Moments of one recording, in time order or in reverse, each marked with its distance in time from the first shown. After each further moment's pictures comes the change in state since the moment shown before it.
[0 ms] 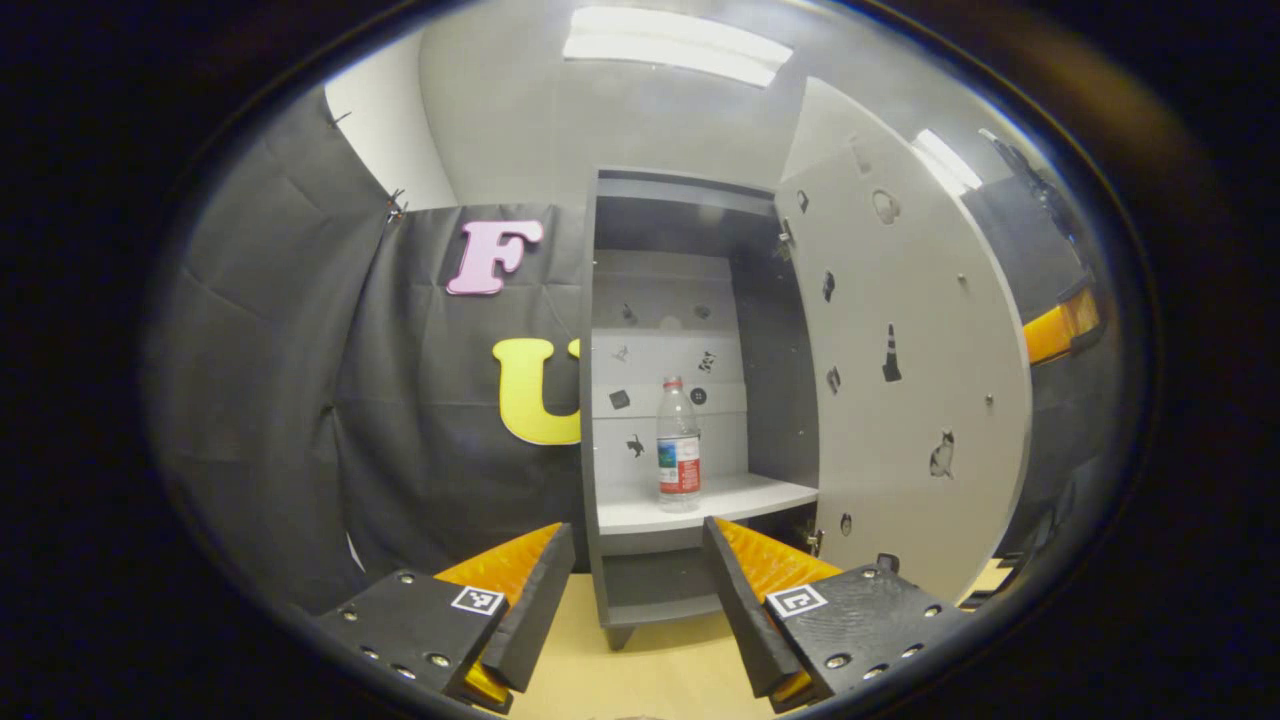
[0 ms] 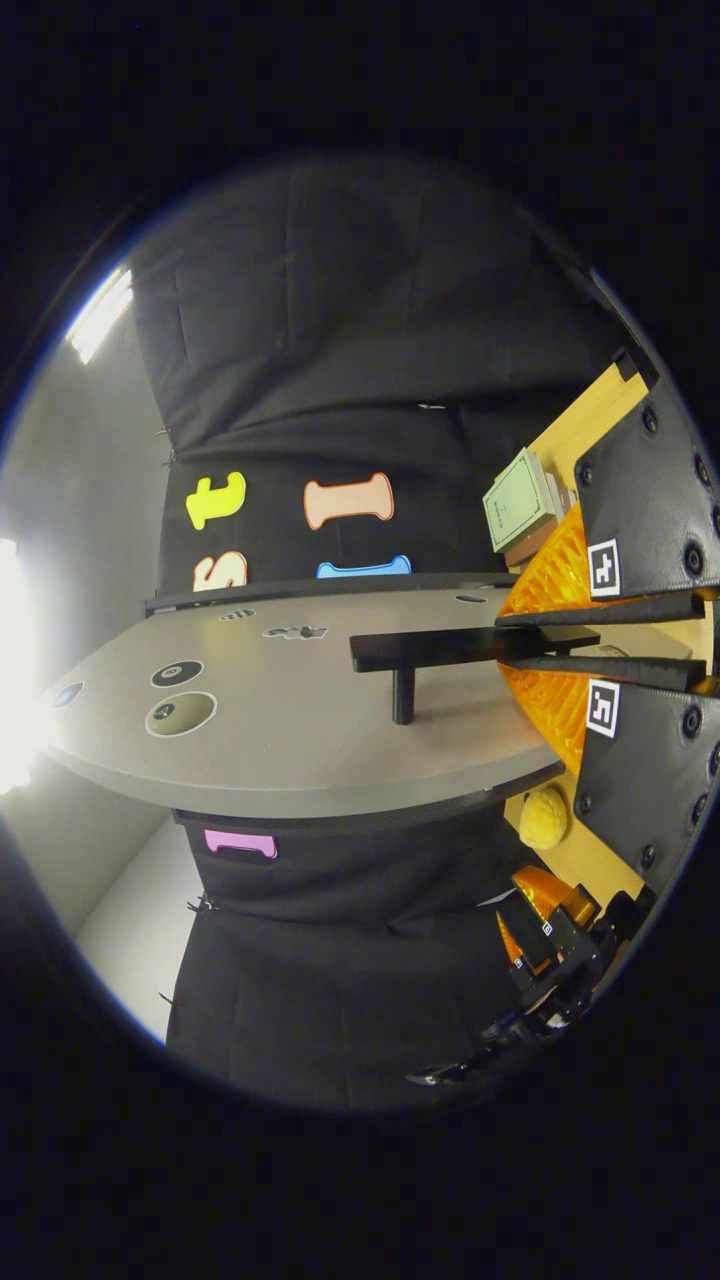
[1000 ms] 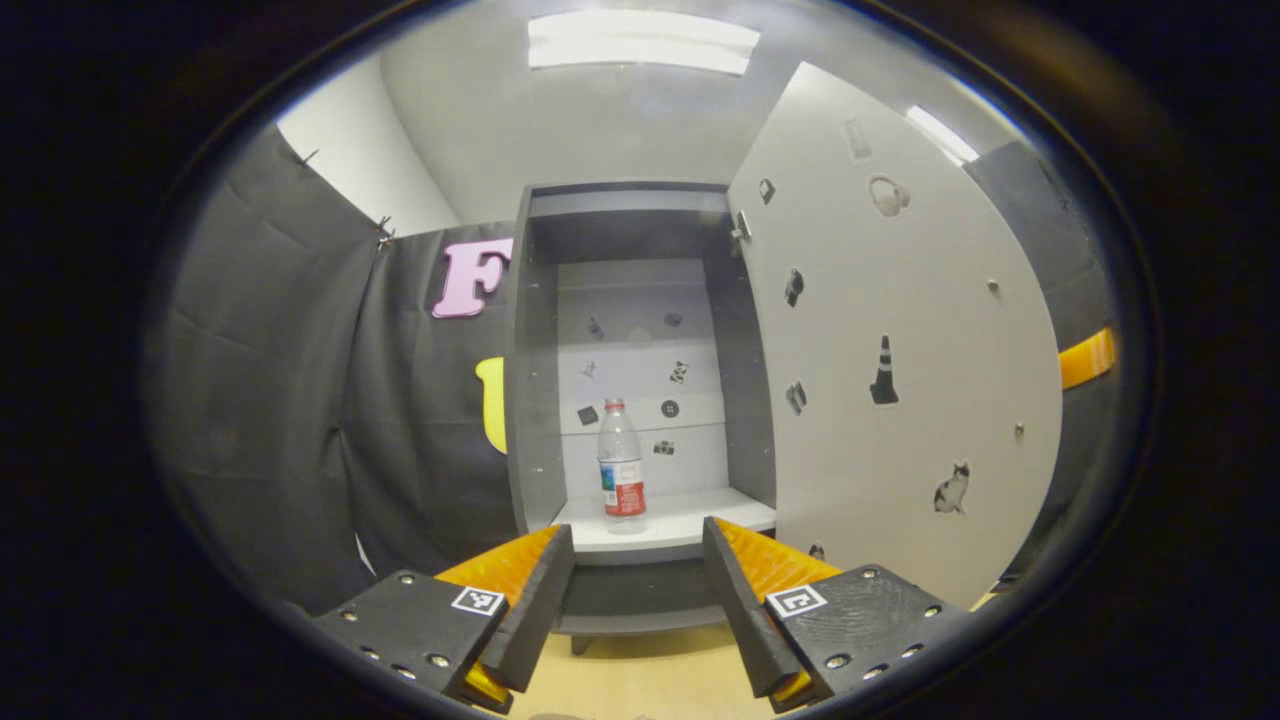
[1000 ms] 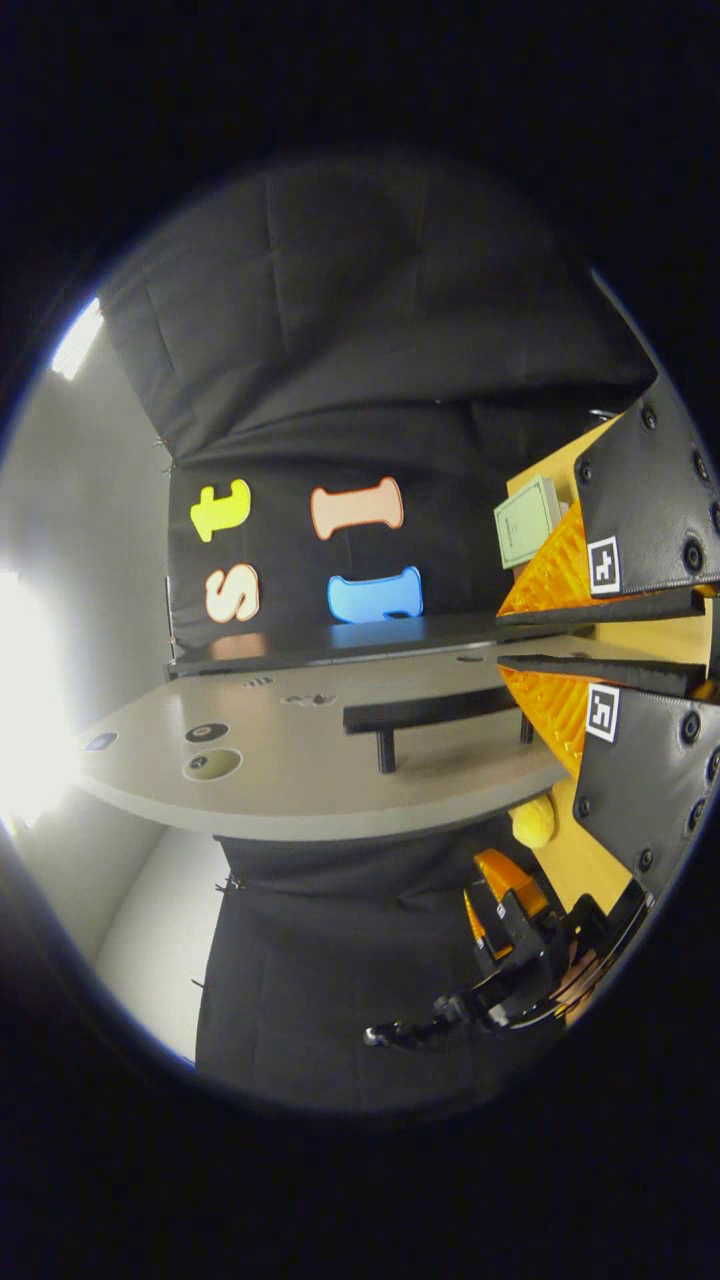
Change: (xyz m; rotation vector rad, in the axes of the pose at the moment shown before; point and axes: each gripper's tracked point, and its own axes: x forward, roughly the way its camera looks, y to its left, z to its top) left arm 0.029 -0.123 0.040 0.060 0.001 0.060; right arm -0.026 -0.124 -0.012 0.022 -0.046 0.114
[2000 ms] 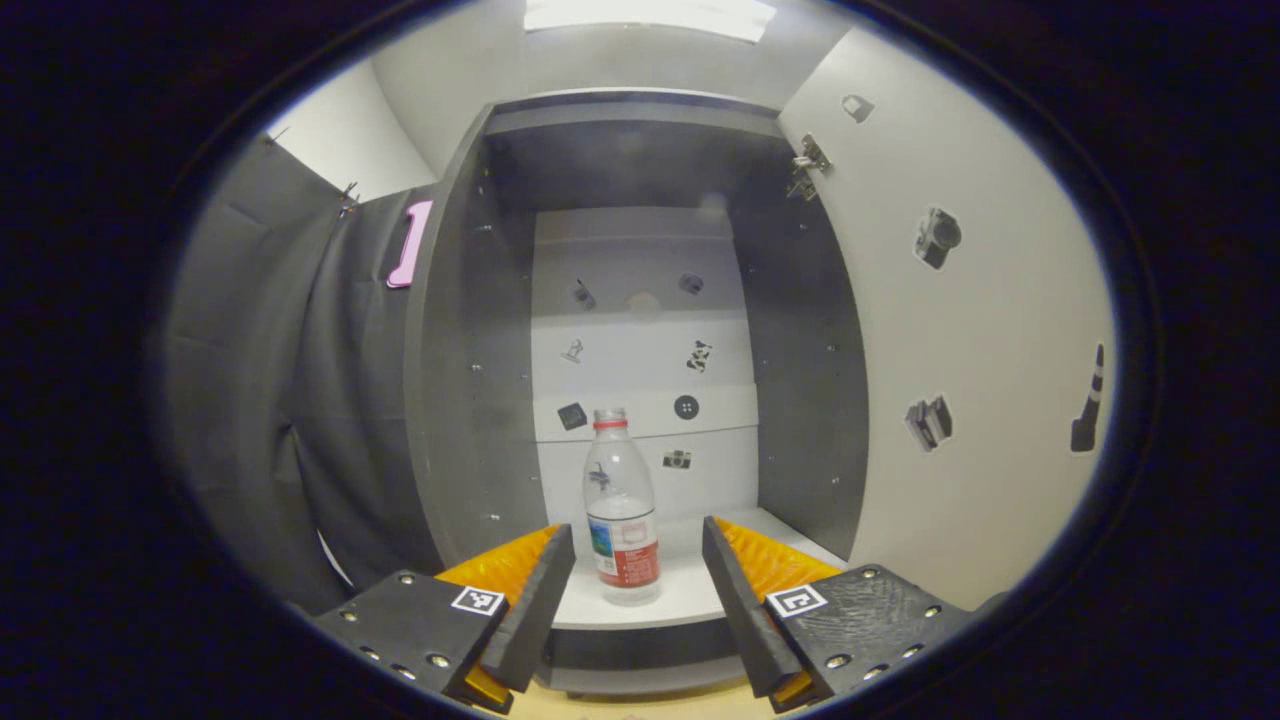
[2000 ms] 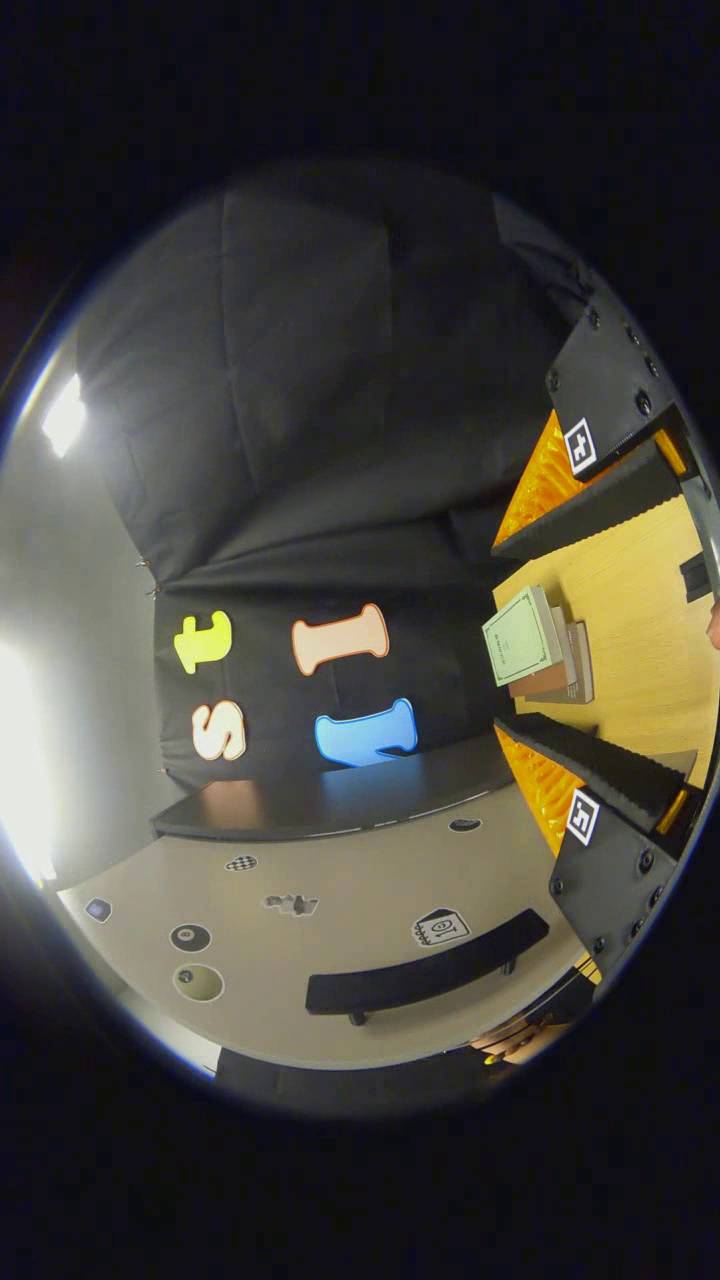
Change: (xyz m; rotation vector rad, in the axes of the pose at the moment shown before) left arm 0.211 0.028 -0.012 -0.007 0.092 -0.016; right arm 0.032 -0.113 -0.036 0.085 0.034 -0.323
